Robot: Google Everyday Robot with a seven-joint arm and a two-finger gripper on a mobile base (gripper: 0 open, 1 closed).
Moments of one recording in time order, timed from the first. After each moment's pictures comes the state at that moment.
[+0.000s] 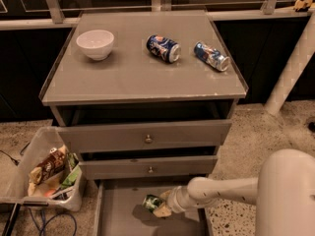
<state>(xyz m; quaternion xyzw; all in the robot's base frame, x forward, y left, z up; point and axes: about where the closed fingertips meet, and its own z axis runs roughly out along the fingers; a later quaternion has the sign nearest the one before) 0.490 -0.033 0.283 -0.48 0.81 0.24 0.23</state>
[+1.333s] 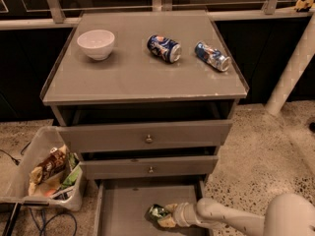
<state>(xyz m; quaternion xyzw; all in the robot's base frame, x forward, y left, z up) 0.480 -0.059 0.161 -0.42 0.81 0.28 0.28</state>
